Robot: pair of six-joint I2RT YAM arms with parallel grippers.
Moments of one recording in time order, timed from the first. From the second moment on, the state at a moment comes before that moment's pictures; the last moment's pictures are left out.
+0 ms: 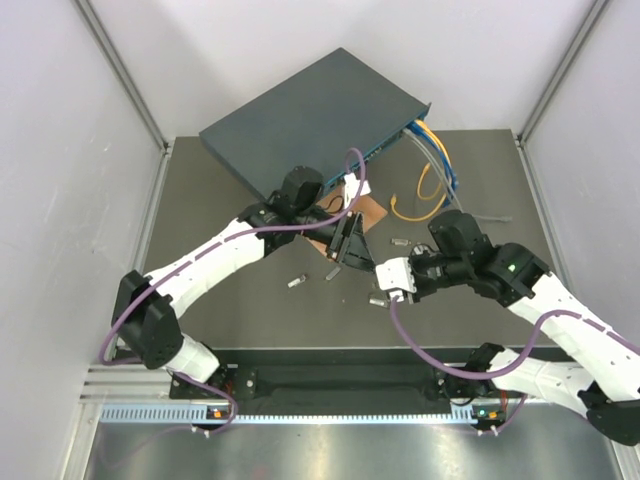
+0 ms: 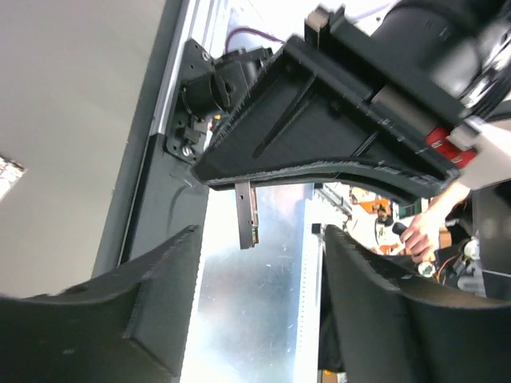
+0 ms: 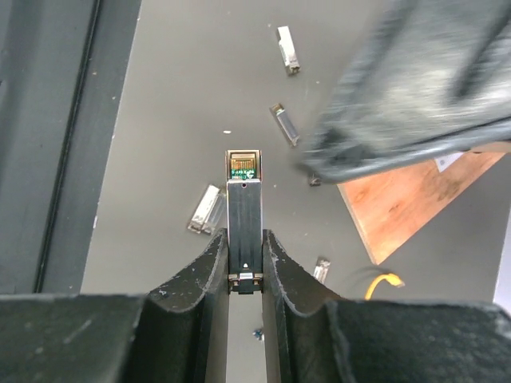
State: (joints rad) left arm -0.72 1.51 1.28 -0.31 1.06 -0.57; right arm 0.76 0.95 1.09 -0.94 -0.47 -1.02
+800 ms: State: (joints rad) left arm -0.79 1.53 1.23 -0.33 1.03 -0.55; right arm 0.79 0.95 1.12 -0.91 -0.38 -1.03
